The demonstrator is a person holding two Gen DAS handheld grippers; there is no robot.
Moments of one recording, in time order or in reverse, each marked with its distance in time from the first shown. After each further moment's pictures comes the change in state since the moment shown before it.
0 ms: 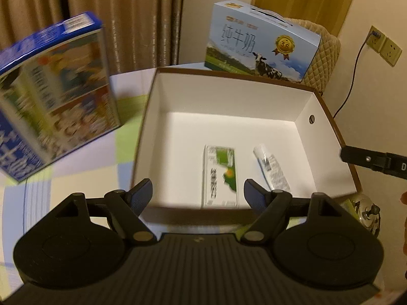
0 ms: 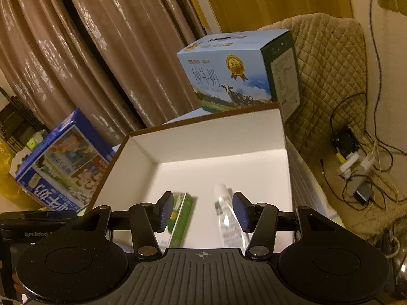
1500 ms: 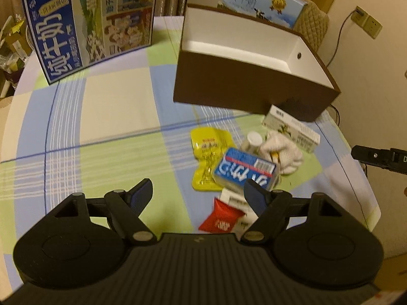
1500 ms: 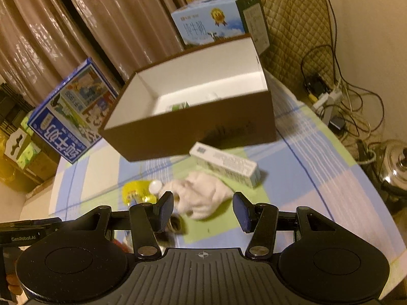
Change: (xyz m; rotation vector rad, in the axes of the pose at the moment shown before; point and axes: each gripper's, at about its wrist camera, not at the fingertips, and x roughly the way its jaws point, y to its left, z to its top) left arm -0.090 0.048 -0.164 -0.033 0.097 -0.055; right arm -0.090 0.038 -0.148 0.062 0.113 -0.097
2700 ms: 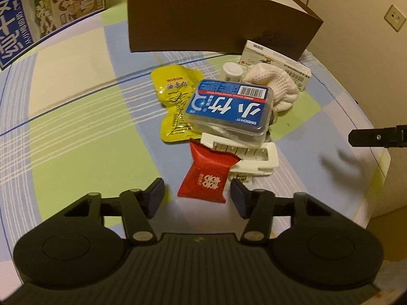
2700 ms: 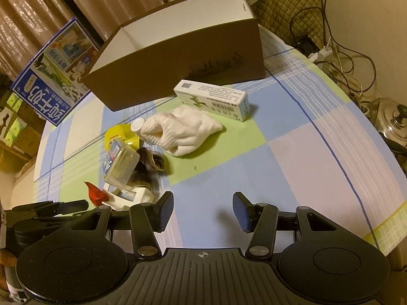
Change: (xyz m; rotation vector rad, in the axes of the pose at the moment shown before) left arm 0.067 -0.014 -0.051 0.168 0.092 -0.089; right arm 0.018 -0.006 -0.055 0.029 0.136 -0.061
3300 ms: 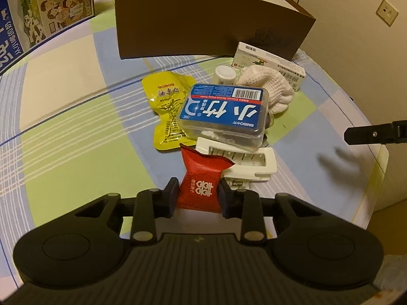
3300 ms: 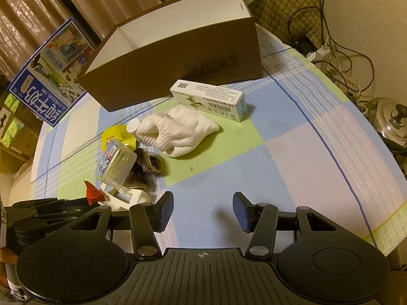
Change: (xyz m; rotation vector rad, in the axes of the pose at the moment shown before) left arm 0.006 0.000 0.004 0.033 -0.015 -0.019; right arm 0.004 0.002 0.004 -0.008 0.003 -0.003
